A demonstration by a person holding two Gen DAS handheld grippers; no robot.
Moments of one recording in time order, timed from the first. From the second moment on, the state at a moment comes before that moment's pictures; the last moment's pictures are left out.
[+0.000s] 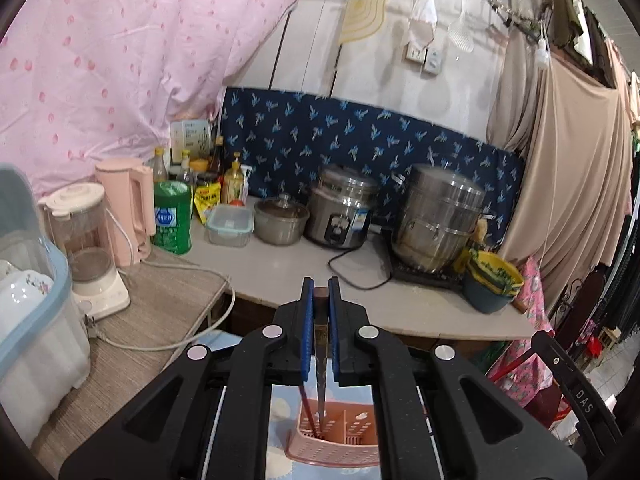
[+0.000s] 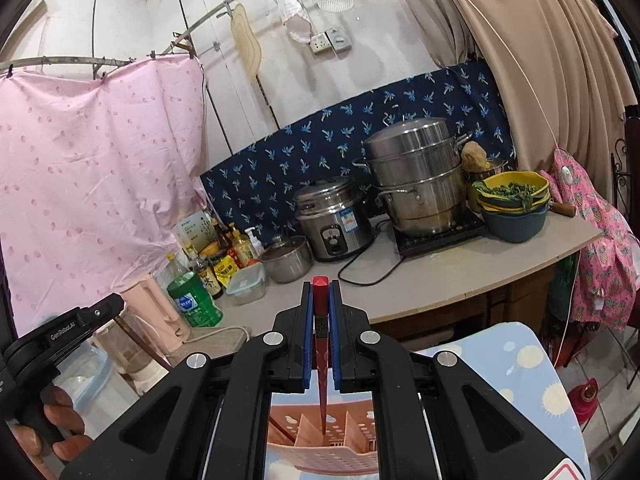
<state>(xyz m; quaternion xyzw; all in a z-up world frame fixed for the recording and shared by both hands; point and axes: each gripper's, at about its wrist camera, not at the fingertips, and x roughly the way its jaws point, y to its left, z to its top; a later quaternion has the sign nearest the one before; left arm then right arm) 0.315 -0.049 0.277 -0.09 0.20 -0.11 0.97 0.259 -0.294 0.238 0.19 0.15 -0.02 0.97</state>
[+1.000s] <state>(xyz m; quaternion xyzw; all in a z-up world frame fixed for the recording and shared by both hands) 0.251 -0.037 0.185 -0.07 0.30 -0.12 0.95 0.168 -0.272 0.171 0.21 0.22 0.00 0.95</state>
